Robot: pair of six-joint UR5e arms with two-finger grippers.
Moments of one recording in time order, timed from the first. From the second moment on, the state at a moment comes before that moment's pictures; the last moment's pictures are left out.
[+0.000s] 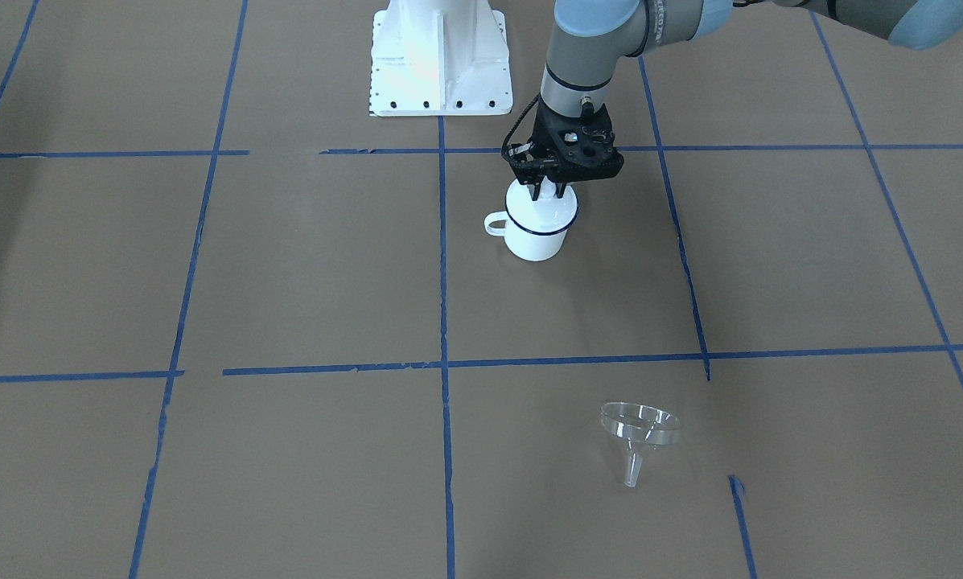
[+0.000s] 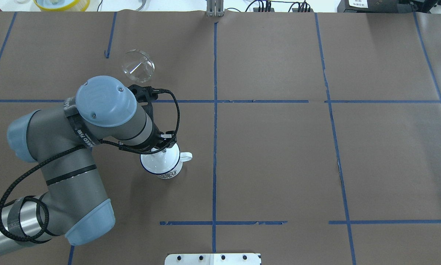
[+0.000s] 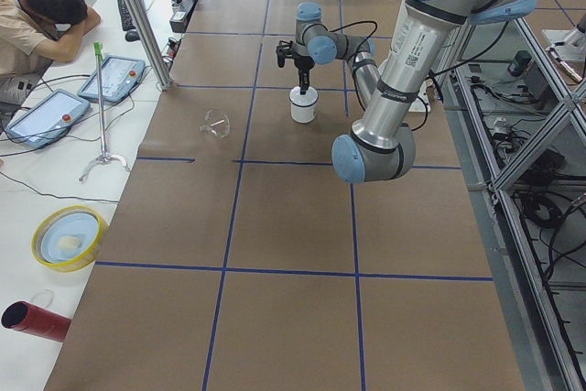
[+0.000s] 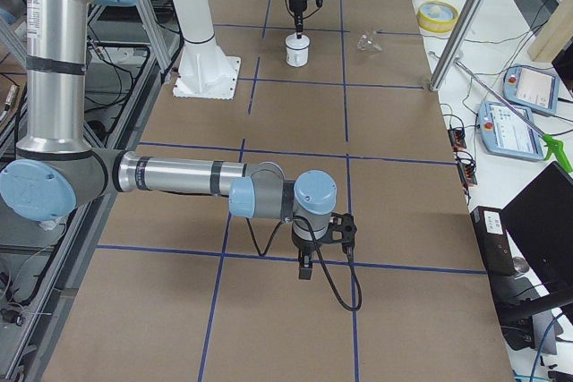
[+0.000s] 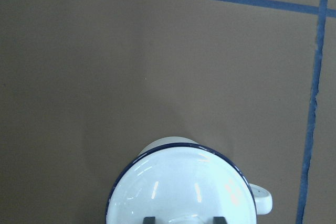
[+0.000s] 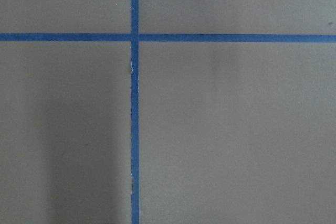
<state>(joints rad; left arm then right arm) -0.53 -2.12 -1.94 -1.43 -1.89 -1.33 1.57 -1.68 1.66 -1.57 2.29 0.01</state>
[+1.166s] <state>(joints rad) -0.67 -1.85 -2.29 -1.34 -1.96 -1.03 1.57 -1.68 1.66 -1.57 2.29 0.01</state>
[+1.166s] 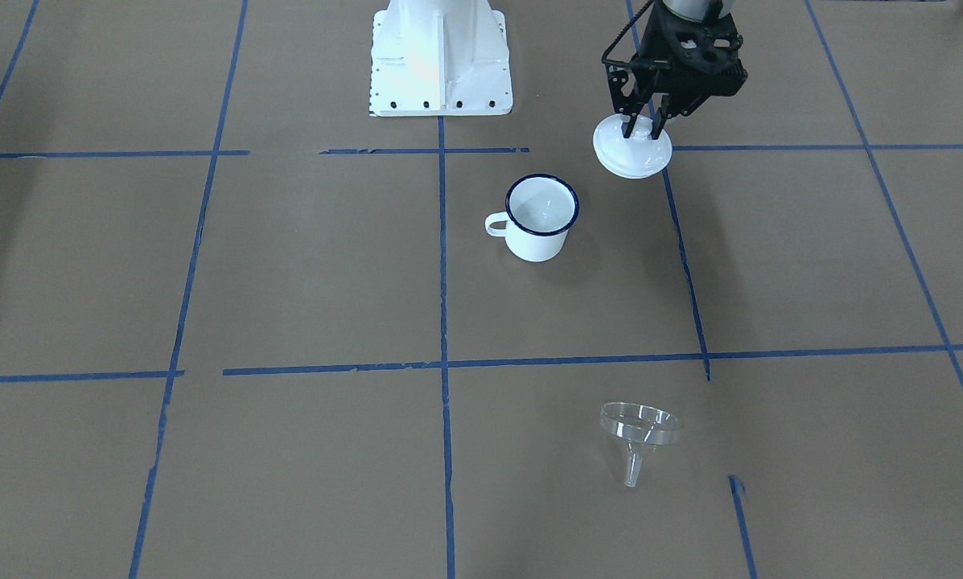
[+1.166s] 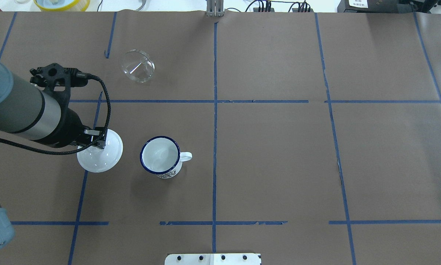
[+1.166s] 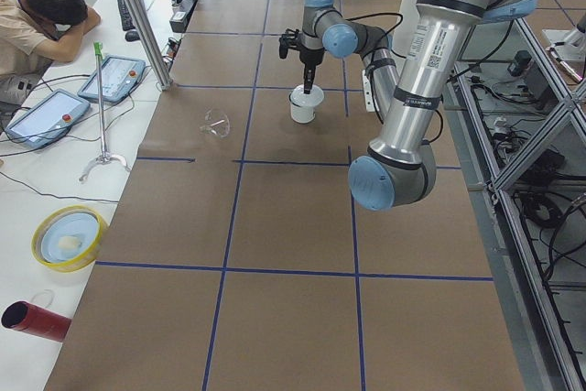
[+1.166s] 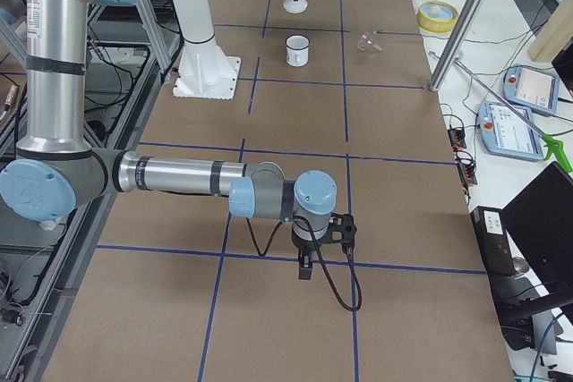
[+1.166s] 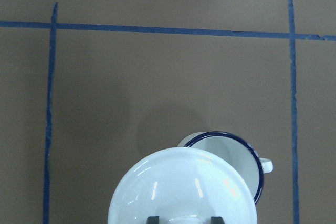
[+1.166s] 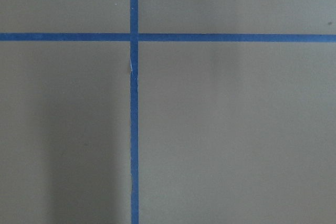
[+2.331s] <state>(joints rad) -0.61 -1.71 -1.91 -1.85 -1.96 -0.98 1.57 -1.68 1.66 -1.57 2.29 0.01</state>
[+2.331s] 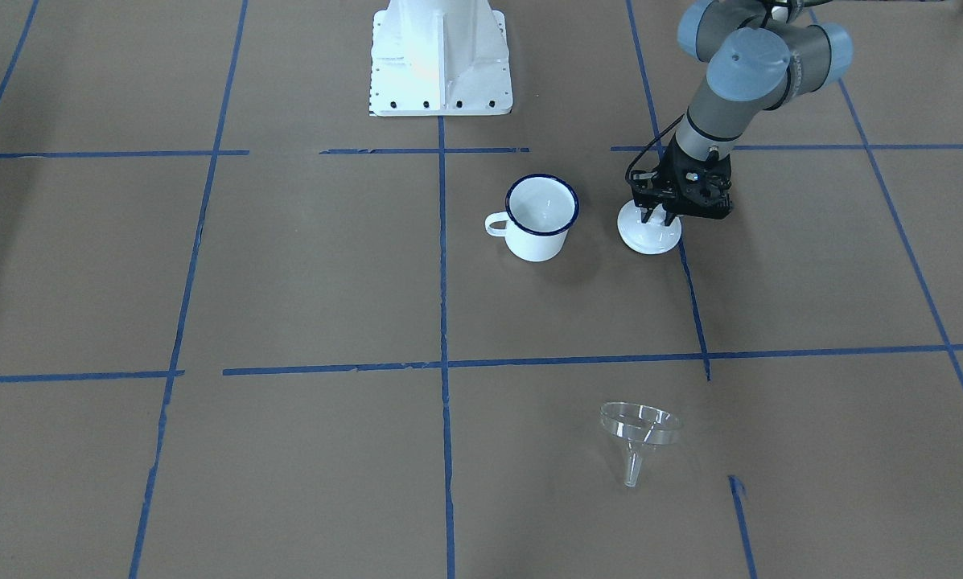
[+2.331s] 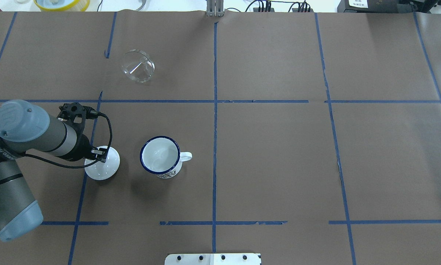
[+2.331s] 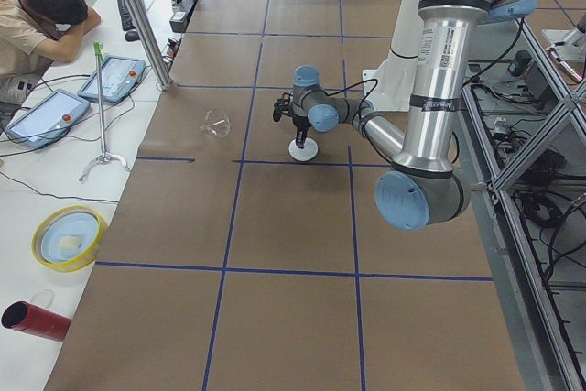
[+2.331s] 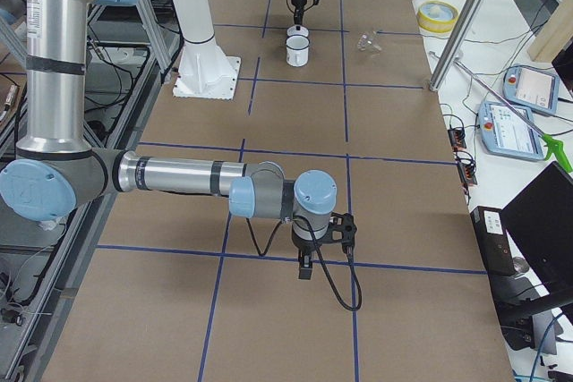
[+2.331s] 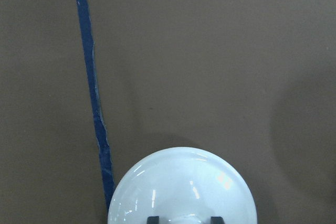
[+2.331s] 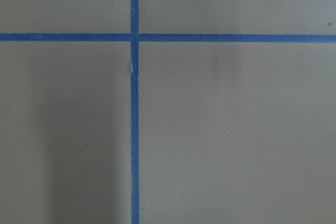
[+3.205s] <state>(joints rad) -0.63 -1.78 -1.97 -1.85 -1.92 -1.16 1.57 -1.68 1.66 -1.57 2.29 0.01</state>
